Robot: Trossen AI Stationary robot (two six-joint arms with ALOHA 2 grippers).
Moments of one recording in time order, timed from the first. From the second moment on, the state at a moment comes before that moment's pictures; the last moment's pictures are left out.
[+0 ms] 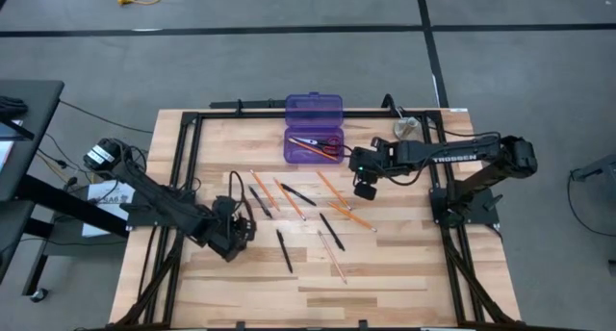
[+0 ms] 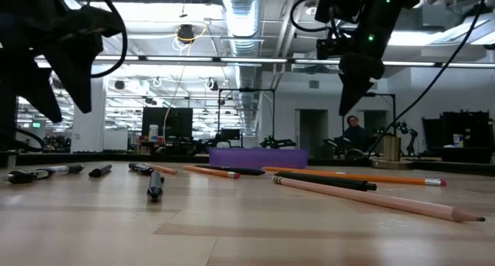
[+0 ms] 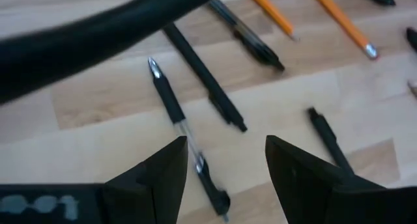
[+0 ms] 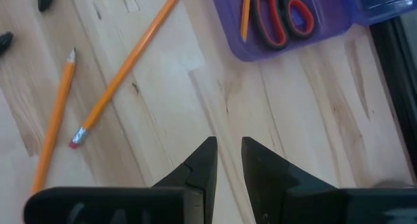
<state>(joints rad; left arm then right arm) -0.57 1.36 0.82 -0.88 -0.42 -1.93 -0.12 1.44 1.01 -0.80 0.29 0.09</state>
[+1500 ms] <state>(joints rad) -0.54 1.62 0.81 -0.81 -0.29 -1.99 -0.11 1.44 1.01 -0.83 0.29 0.07</state>
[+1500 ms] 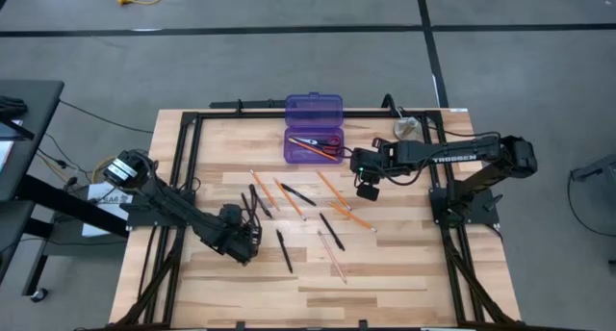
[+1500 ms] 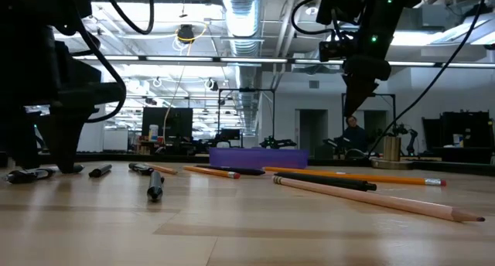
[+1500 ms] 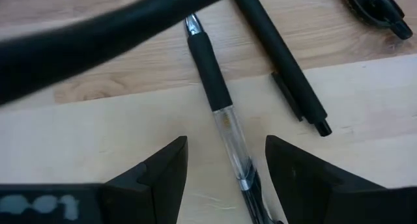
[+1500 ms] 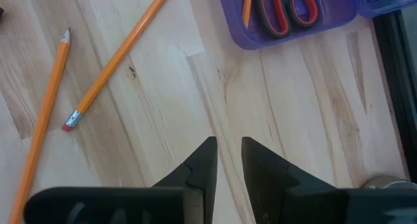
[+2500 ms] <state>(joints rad) -0.52 1.62 0.81 -0.79 -0.27 -2.00 -0.11 1.44 1.01 -0.83 0.29 0.06</state>
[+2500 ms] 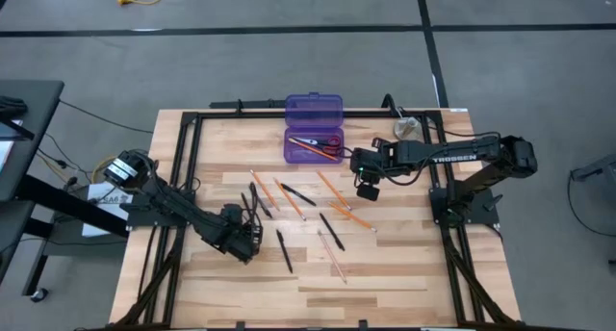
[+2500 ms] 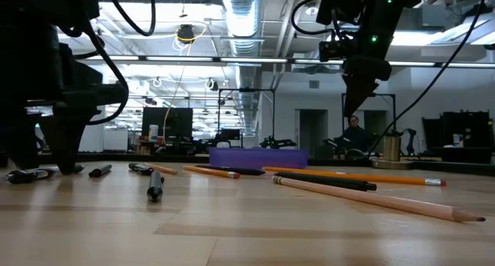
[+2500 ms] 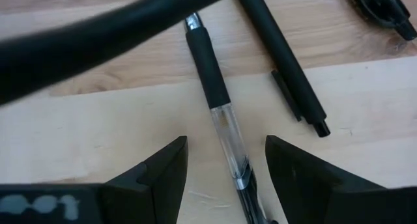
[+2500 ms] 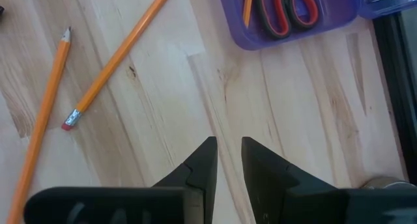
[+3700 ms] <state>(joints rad) -0.49 1.62 0.81 -0.80 -0.24 -1.95 -0.11 1.44 1.01 -0.83 0.29 0.04</state>
